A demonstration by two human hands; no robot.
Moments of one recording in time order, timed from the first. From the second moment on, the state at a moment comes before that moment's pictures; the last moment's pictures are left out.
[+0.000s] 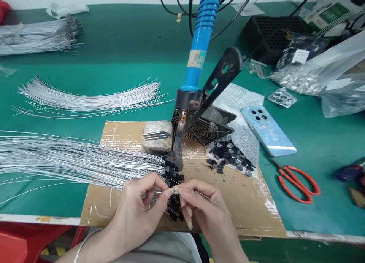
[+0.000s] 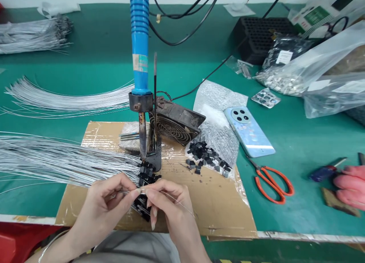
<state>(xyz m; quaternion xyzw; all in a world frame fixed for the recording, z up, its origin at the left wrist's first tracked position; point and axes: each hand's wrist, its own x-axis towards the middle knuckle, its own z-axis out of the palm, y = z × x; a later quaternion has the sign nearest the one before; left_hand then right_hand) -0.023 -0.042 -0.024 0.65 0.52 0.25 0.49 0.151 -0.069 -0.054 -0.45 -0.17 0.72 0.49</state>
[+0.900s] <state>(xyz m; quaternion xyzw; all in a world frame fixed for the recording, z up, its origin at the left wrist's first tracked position) -0.013 -0.046 -0.028 0.59 0.54 0.31 0.52 0.137 -0.067 -0.054 -0.45 -0.14 0.69 0.54</state>
